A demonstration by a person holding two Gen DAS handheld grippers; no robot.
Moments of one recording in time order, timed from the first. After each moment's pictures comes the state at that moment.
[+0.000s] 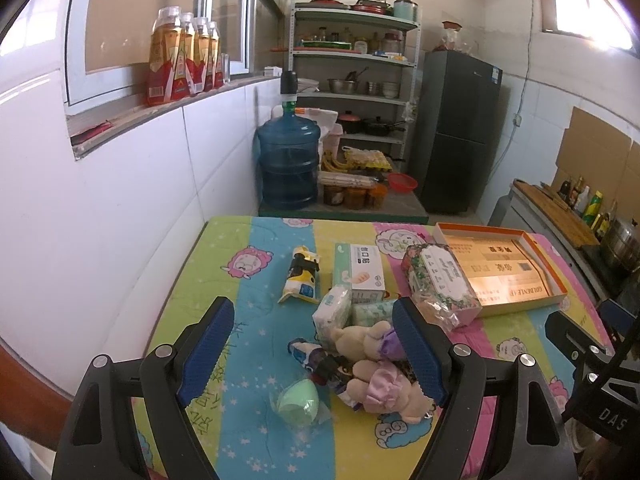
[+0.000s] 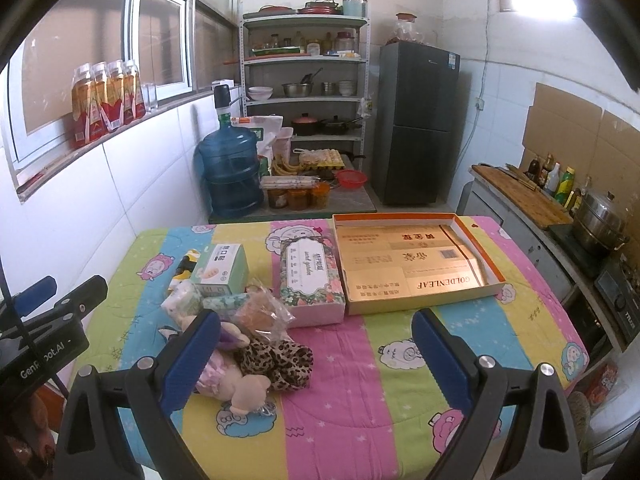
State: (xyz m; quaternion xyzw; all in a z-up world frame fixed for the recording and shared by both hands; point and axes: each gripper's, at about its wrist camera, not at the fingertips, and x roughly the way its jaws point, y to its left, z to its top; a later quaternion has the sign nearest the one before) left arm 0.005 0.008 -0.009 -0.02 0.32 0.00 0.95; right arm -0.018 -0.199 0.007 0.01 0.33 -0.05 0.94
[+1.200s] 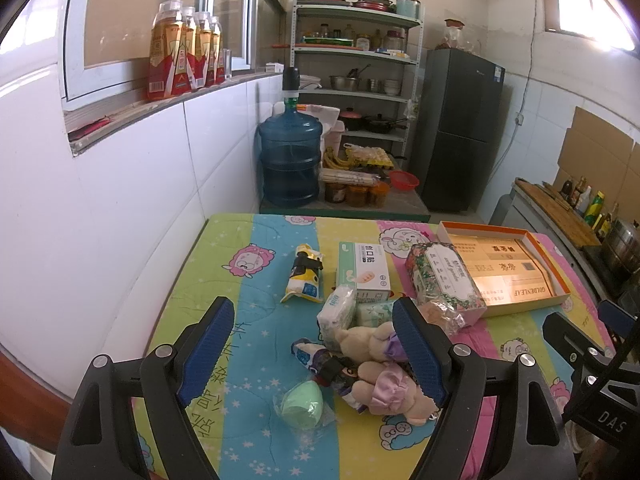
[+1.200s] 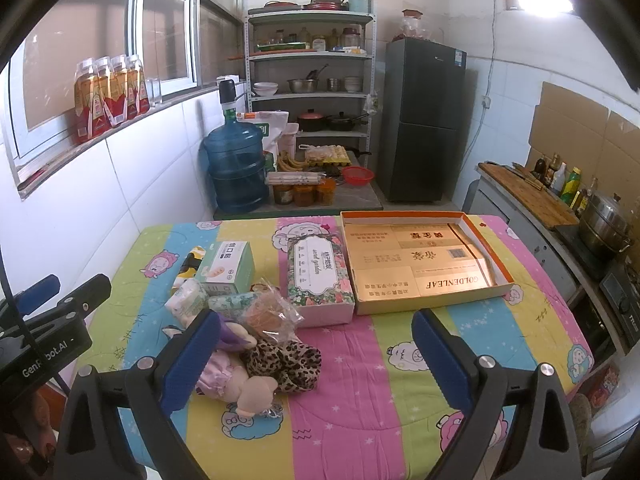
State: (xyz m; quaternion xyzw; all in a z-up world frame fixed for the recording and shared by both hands) left arm 0.012 0.011 -0.012 -0.02 0.33 0.00 0.95; right arm -0.009 -0.189 0.002 0.01 0.33 -0.04 0.94
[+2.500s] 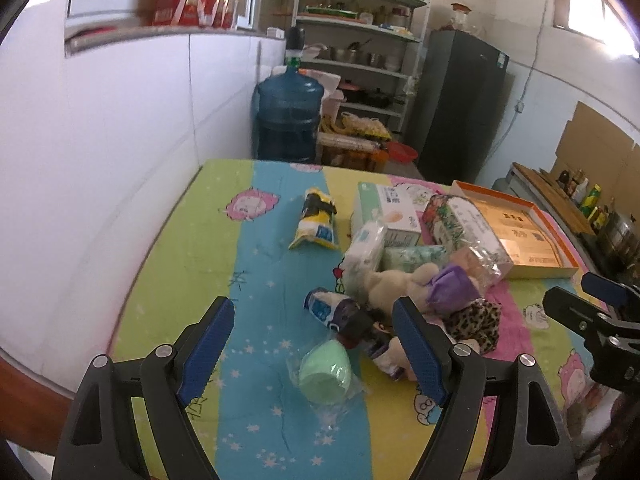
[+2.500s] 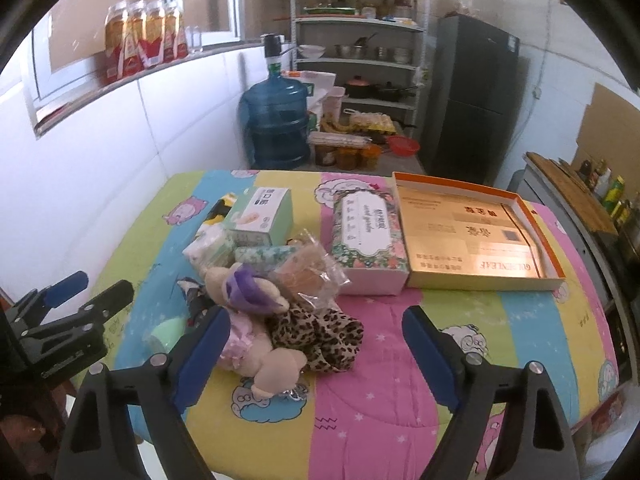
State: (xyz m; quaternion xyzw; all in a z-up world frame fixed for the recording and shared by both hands) left arm 0.020 0.043 -0.089 -0.06 0.37 -0.02 0.93; right arm 0.019 -0.167 -0.046 -0.03 0.39 0.04 0.92
